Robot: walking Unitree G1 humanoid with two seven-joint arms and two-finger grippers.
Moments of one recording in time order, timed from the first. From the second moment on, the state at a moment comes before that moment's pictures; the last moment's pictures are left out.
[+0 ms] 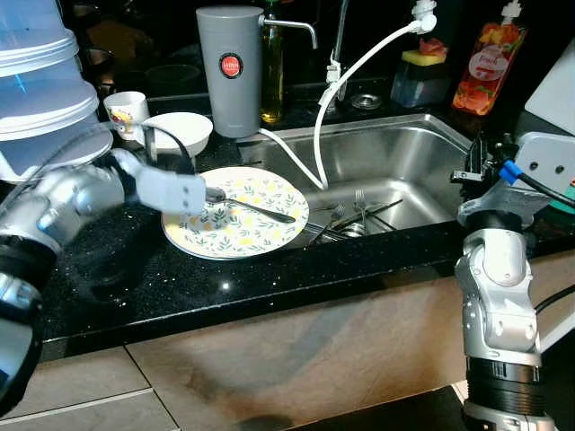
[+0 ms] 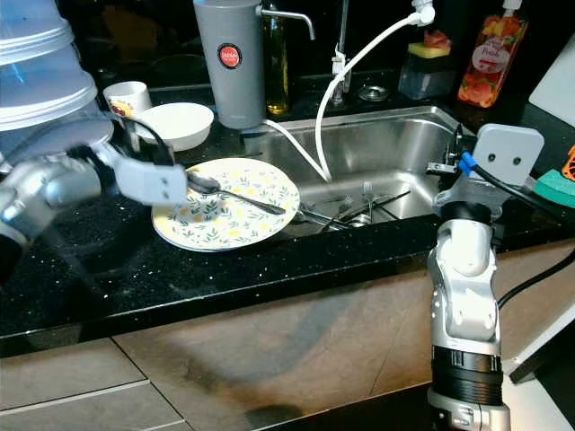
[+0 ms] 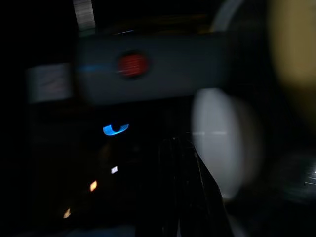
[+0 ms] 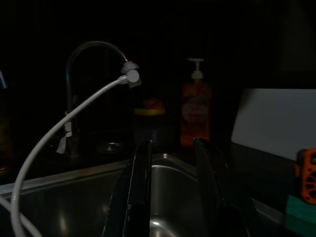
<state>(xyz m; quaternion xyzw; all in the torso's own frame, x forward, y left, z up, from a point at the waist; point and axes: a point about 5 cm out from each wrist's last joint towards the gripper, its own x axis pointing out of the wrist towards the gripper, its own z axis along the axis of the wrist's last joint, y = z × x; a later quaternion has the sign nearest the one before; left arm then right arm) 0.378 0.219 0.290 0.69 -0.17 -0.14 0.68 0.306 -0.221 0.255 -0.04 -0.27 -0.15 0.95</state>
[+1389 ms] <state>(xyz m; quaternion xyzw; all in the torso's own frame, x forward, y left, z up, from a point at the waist) 0.399 0.174 0.218 0.71 0.01 -0.31 0.63 0.309 -0.223 0.257 -0.04 -0.27 -0.16 0.95</state>
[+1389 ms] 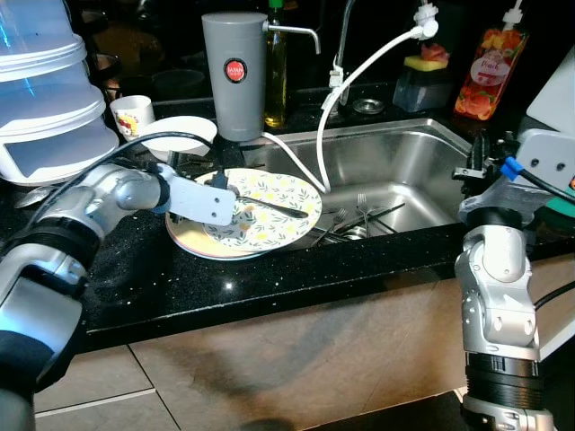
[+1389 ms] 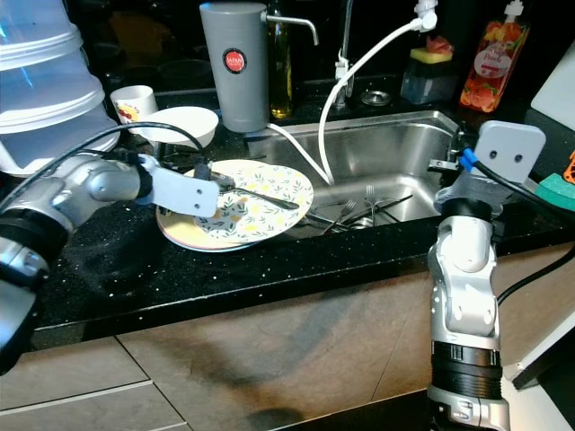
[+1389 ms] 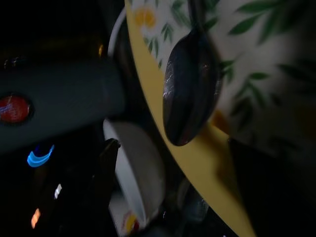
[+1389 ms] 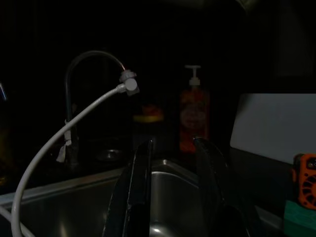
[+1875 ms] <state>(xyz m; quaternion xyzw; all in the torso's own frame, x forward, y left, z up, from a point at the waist) 0.402 0.179 0.201 0.73 0.02 -0.26 0.63 0.309 -0.225 0.258 -0.04 -0.27 -0.16 0.95</state>
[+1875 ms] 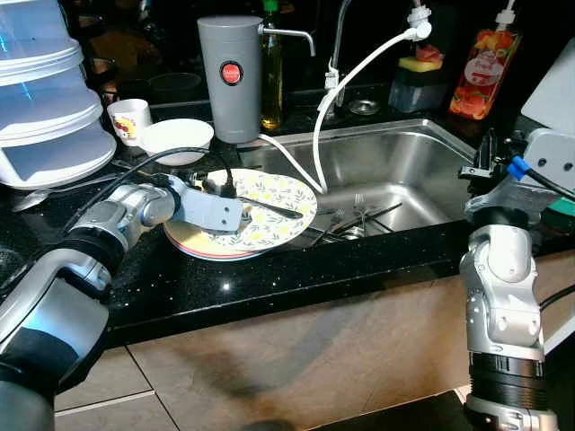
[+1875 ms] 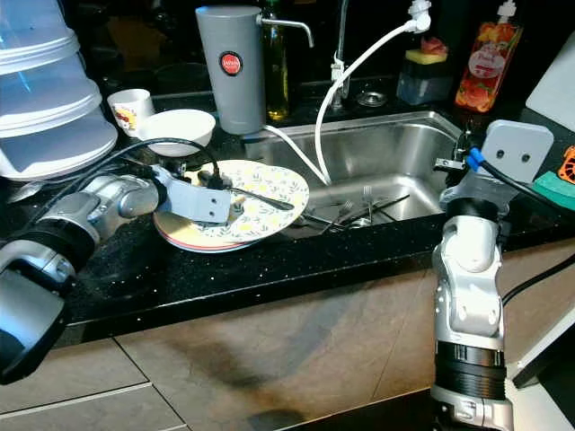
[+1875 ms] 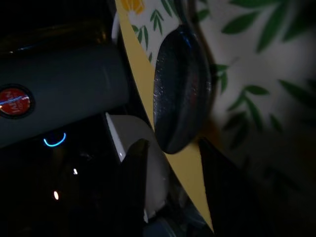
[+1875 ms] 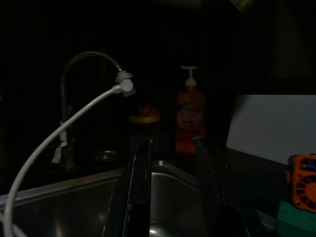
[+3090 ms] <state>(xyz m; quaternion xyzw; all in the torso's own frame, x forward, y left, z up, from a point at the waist) 0.403 0.153 0.282 0.75 -0.05 -0.34 0.57 0.310 -0.224 0.258 -0.04 -0.27 -0.15 0.95</state>
